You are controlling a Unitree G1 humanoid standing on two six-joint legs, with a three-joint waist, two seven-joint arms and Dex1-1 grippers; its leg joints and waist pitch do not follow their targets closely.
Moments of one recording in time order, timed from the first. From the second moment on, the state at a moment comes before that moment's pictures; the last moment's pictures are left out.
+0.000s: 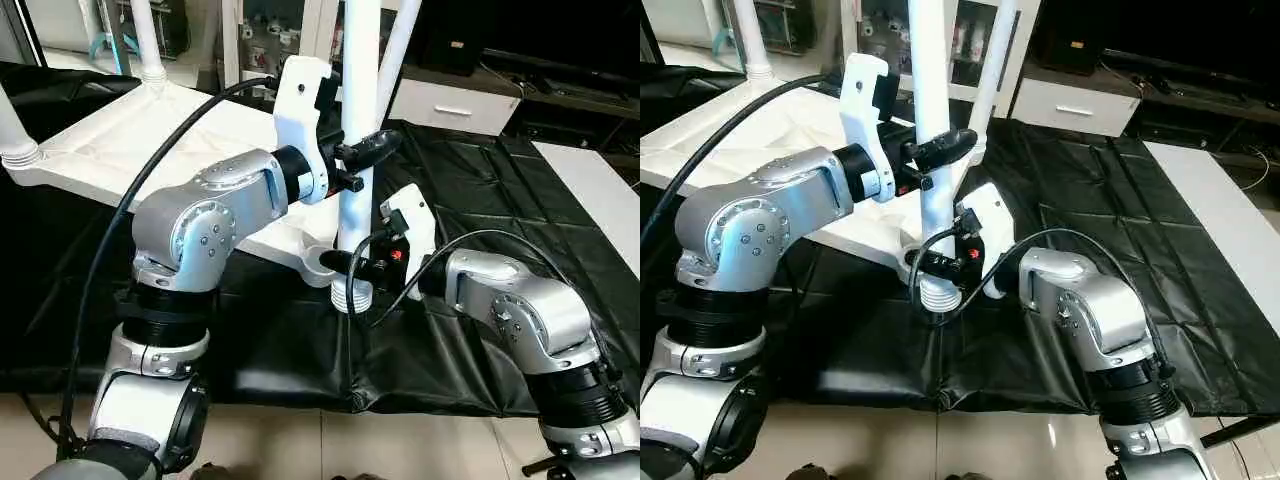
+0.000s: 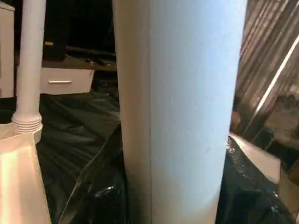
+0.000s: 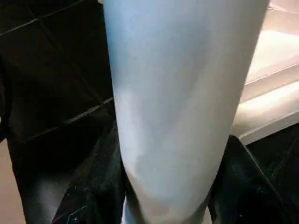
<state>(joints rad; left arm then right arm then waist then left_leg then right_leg) -0.83 0.17 -0.05 -0.08 -0.56 0.95 -0.32 -0.49 -0.32 0.18 -0.06 0.44 0.82 0.63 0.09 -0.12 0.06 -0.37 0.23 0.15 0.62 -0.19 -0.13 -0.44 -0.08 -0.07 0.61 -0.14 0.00</state>
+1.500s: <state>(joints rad) -0.82 0.54 -0.63 0.60 0.12 0.19 -0.82 -0.52 -0.40 -0.21 0.04 0.64 0.96 0.57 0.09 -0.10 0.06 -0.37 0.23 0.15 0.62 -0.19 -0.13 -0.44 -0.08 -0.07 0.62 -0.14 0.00</state>
